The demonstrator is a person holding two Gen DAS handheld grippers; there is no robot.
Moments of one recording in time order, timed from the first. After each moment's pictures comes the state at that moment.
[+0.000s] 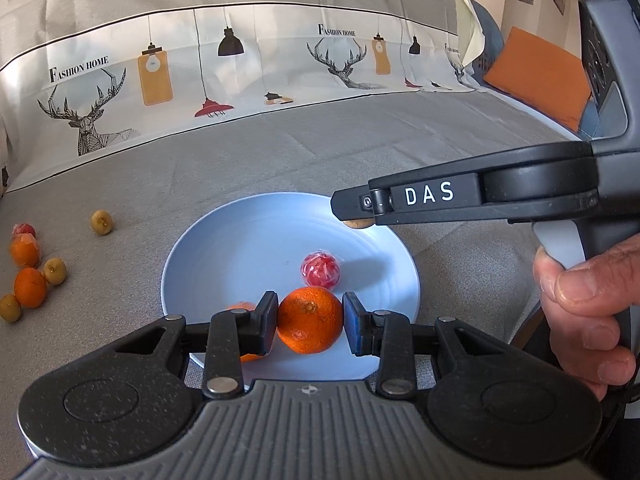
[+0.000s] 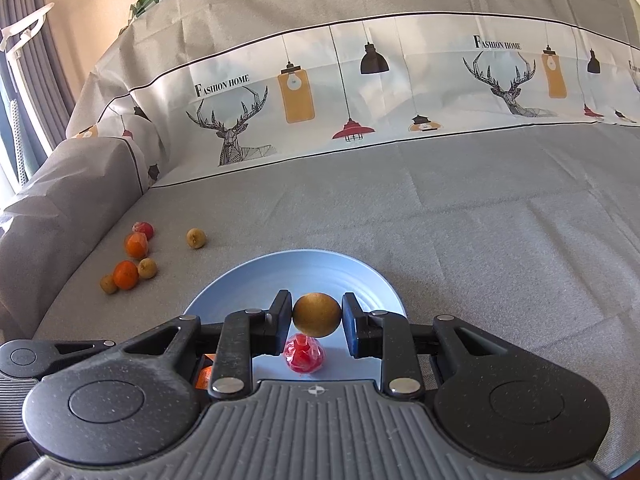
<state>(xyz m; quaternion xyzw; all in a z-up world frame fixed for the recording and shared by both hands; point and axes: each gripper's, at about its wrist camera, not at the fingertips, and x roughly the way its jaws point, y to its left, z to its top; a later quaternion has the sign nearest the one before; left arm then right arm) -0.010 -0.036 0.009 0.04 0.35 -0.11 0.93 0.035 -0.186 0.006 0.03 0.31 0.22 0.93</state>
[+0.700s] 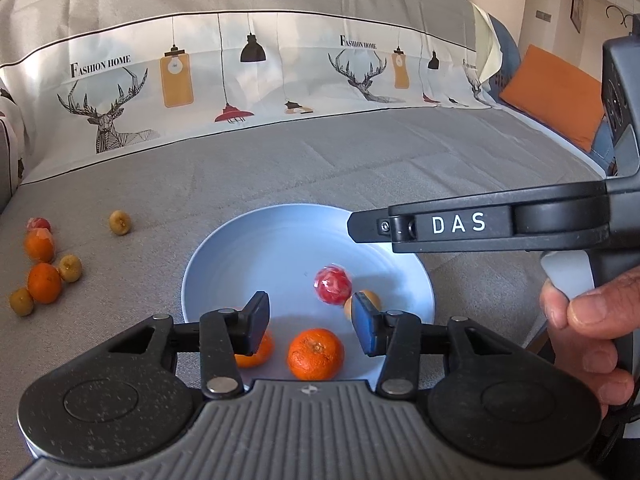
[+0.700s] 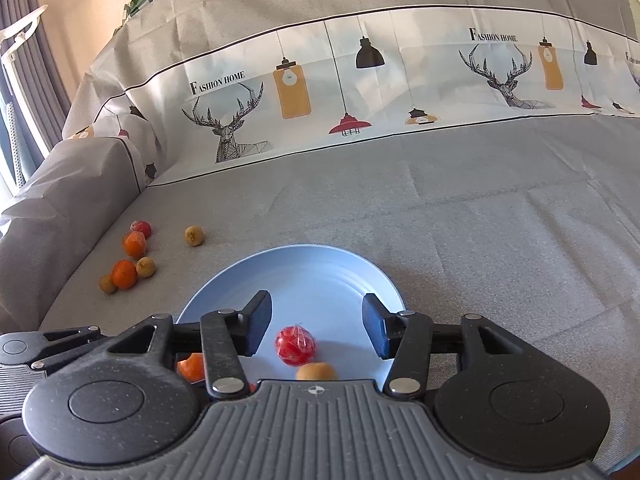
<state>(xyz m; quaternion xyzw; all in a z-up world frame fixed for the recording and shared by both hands) -0.011 -0.027 0.017 0.01 0.34 -0.09 0.94 0.037 -0.188 0.004 0.04 0.32 0.21 0.92</state>
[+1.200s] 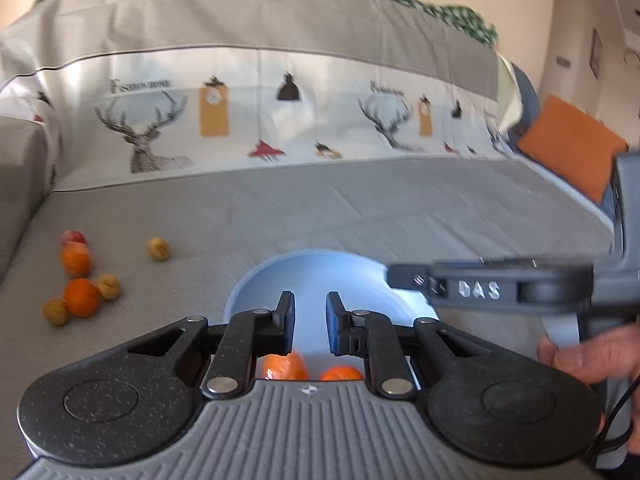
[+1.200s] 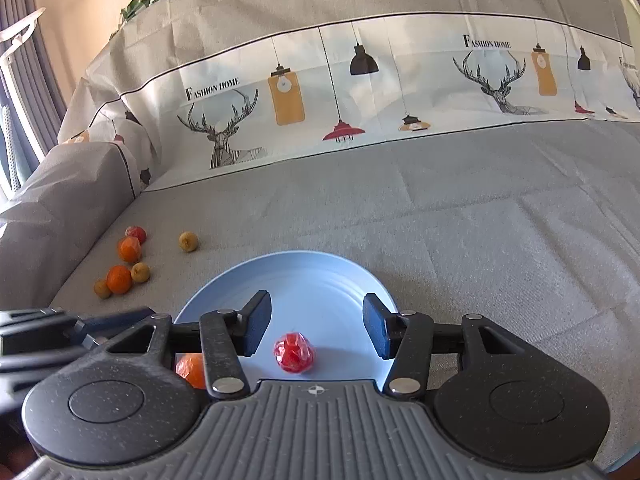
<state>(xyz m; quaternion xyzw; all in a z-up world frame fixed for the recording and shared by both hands) -0.018 0.005 0.054 -0.03 0.29 -0.05 0.95 0.034 -0.189 0.005 0.04 0.31 0.20 0.93</state>
